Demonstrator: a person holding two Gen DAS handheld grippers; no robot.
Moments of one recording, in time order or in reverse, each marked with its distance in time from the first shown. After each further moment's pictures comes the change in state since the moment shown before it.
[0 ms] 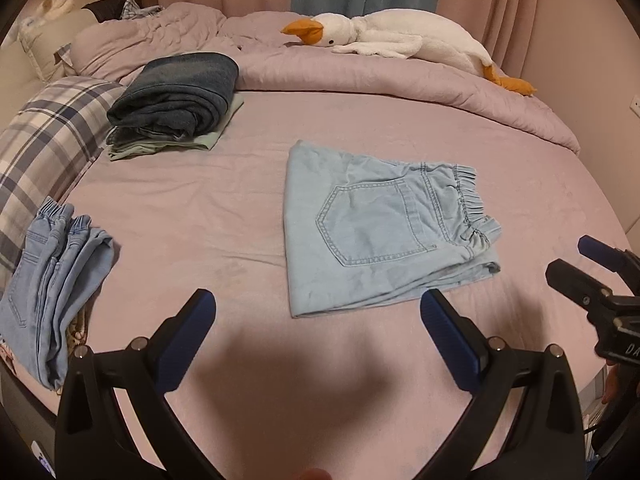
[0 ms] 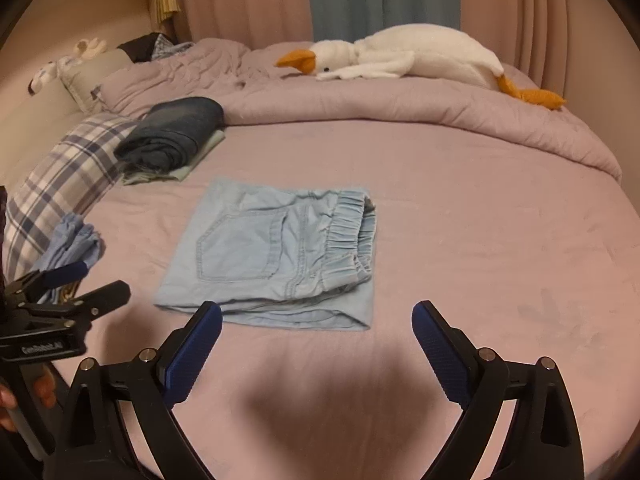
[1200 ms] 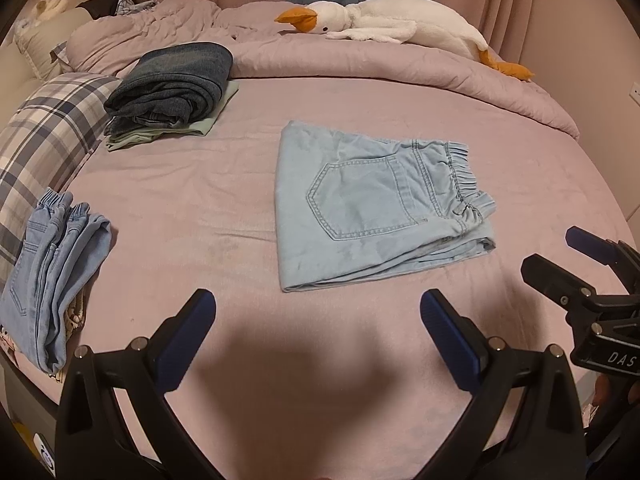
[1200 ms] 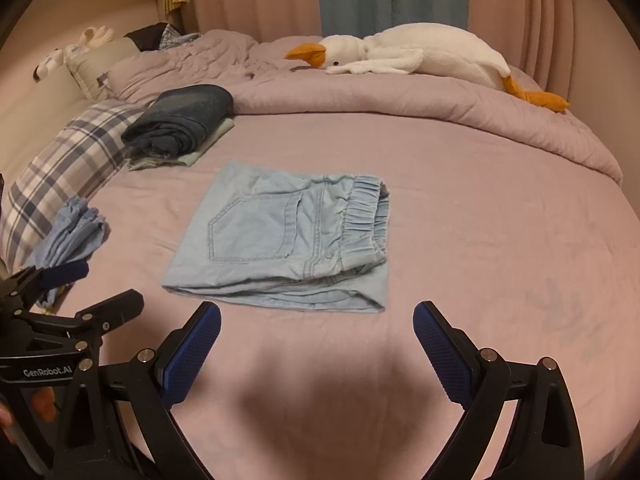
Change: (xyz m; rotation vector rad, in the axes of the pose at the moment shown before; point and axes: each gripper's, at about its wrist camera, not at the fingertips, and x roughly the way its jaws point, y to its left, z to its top) left arm -0.003 -0.016 -0.014 0.010 0.039 0.009; right arm 0.003 0.021 -0.013 -0.015 0.020 -0.013
